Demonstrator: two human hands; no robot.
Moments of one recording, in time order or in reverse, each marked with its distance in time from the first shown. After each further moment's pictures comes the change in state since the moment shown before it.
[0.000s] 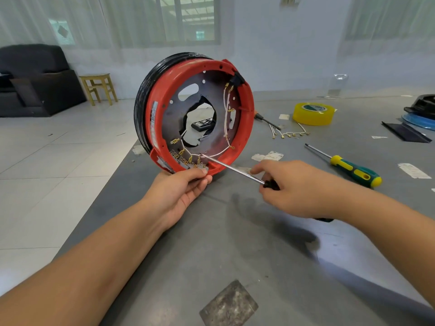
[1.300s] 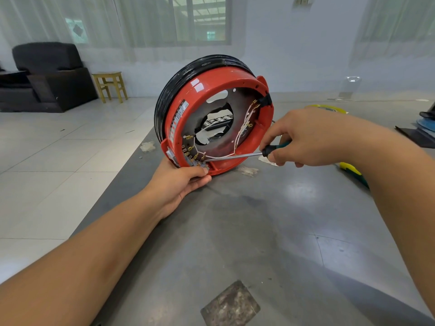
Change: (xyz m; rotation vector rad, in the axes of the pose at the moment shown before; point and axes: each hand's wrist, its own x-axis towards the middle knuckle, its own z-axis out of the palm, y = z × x) left_hand 0.017 0.009 -0.010 0.130 -0.046 0.121; right_hand 0.025 -0.009 -0.073 -0.074 0.035 -0.063
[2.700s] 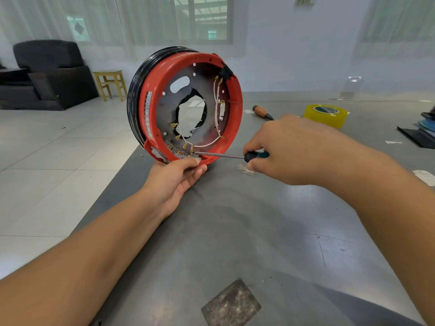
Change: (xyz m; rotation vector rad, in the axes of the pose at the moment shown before) left_hand -0.004 0.001 -0.001 -0.149 0.141 0.004; right_hand -0.012 -0.043 0.018 -0.263 0.136 -0.079
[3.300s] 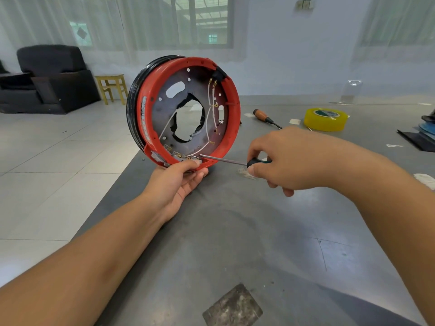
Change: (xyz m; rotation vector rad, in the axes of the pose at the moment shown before) left_hand -0.001 0.001 -0.001 -0.039 -0.016 -0.022; right_hand 0.004 0.006 0.003 0.201 -0.223 0.074
